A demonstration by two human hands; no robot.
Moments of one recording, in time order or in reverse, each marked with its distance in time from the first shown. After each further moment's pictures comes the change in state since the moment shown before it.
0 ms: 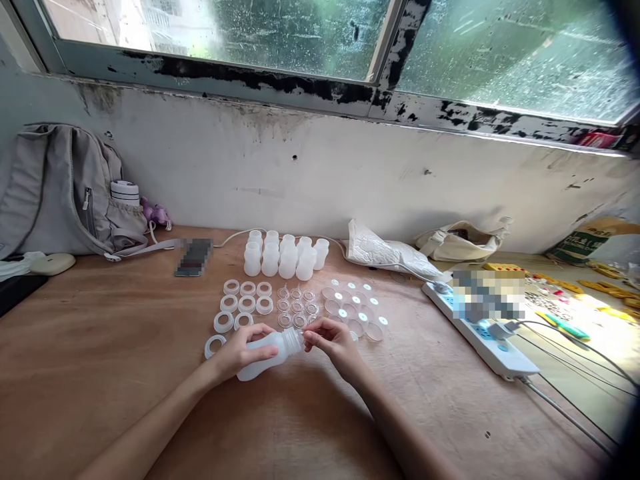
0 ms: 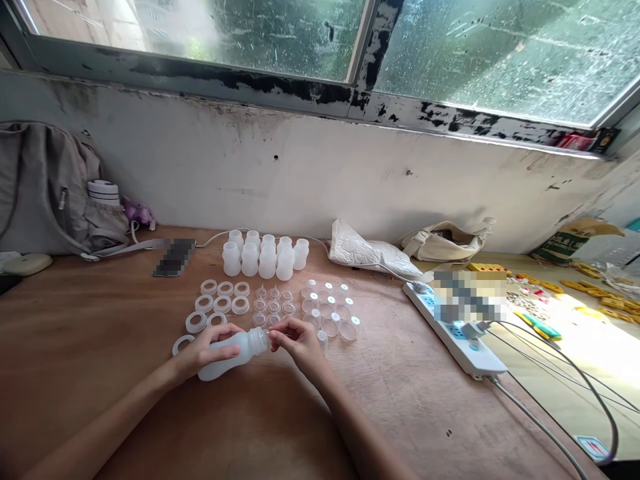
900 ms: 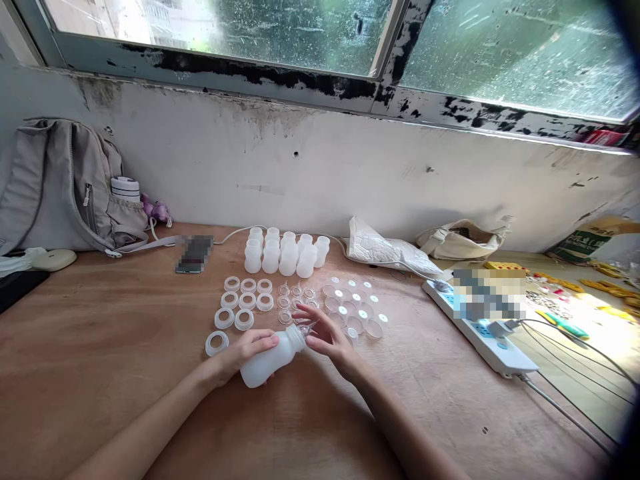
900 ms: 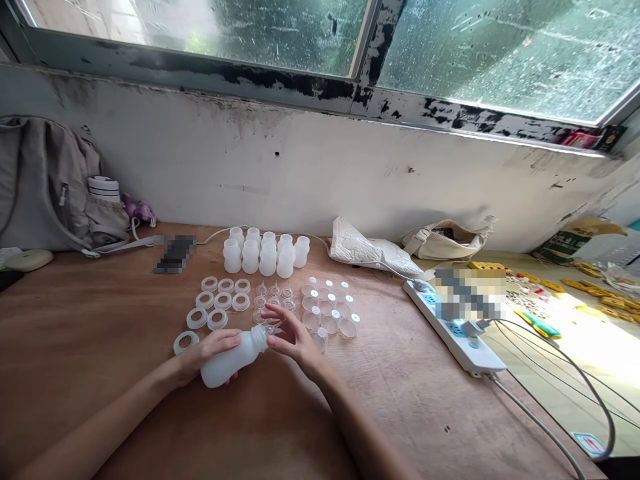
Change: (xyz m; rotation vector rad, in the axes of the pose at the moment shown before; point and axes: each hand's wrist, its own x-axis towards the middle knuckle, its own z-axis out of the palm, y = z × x) left_hand -0.002 0.000 0.011 -0.309 -0.142 -0.215; right_hand -0.005 -0.010 0.003 0.043 -0.190 -0.017
